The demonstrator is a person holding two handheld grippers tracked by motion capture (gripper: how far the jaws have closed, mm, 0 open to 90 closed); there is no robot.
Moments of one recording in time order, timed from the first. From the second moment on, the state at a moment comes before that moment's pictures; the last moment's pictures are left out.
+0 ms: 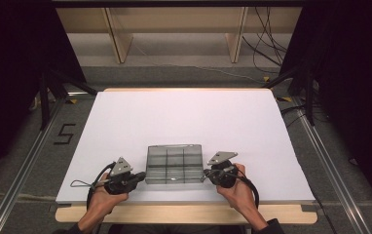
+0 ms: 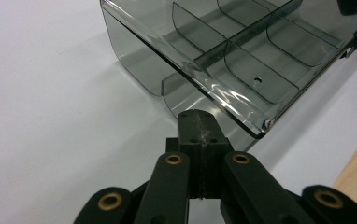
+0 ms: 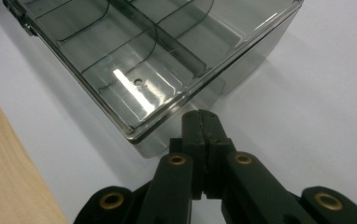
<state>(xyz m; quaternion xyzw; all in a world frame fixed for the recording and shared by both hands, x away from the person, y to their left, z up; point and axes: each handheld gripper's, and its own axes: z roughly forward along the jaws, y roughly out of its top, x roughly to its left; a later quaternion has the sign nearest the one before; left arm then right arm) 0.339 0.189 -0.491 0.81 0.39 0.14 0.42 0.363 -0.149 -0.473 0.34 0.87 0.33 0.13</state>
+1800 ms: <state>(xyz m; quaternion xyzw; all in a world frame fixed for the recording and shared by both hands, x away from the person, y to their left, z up) 0.321 0.193 -0.495 0.82 0.38 0.12 0.41 0.319 -0.170 -0.462 0.33 0.86 0.35 0.13</state>
